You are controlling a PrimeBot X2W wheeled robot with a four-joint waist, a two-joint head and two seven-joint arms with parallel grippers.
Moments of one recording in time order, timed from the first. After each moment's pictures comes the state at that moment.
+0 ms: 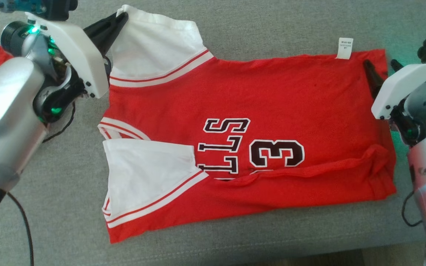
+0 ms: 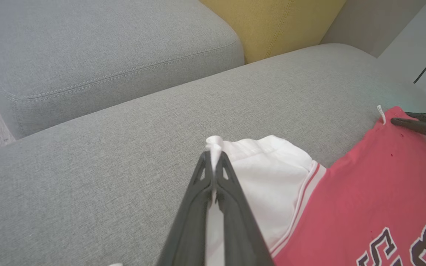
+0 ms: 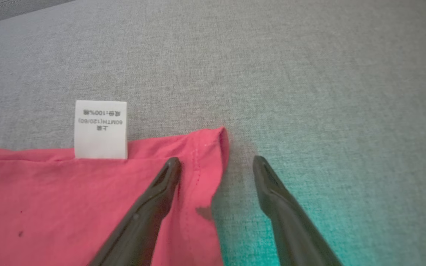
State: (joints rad) left arm -1.05 0.52 -0.99 0.52 -0.97 -0.12 0.08; right arm -0.72 -0.23 0.03 0.74 0.27 0.13 0.35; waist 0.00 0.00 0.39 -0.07
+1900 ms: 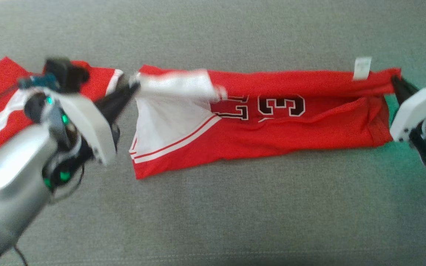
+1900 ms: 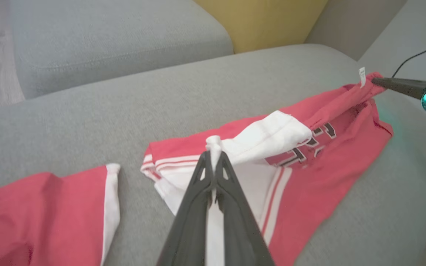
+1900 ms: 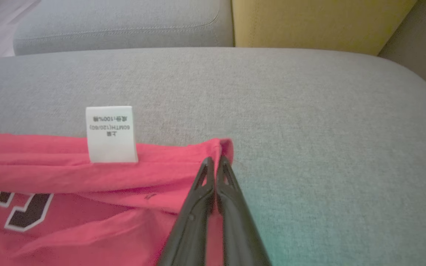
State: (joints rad) left arm -0.82 0.62 -1.03 0.33 -1.03 -0.09 -0.01; right arm -0.70 -0.43 0.35 0.83 0.52 0.13 0.12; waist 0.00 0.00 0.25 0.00
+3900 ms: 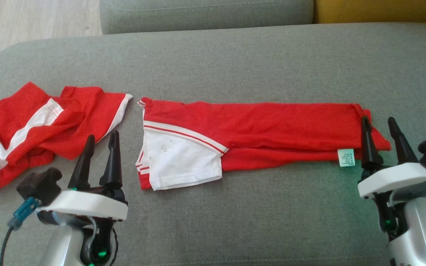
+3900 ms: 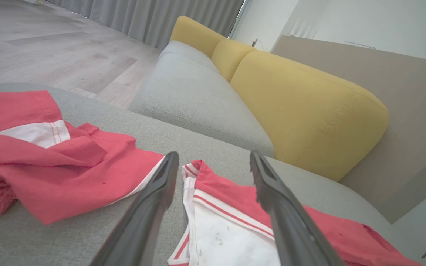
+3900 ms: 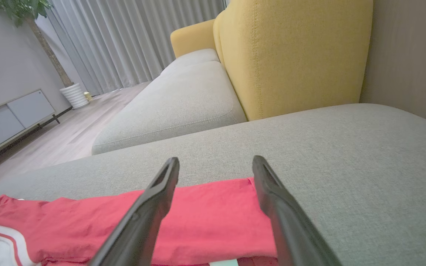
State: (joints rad) left arm -0.10 0.12 -0.19 0.19 -0.57 -0.06 -0.25; right arm -0.21 -0.14 -0.01 0.36 0.34 0.13 -0.11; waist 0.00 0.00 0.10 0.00
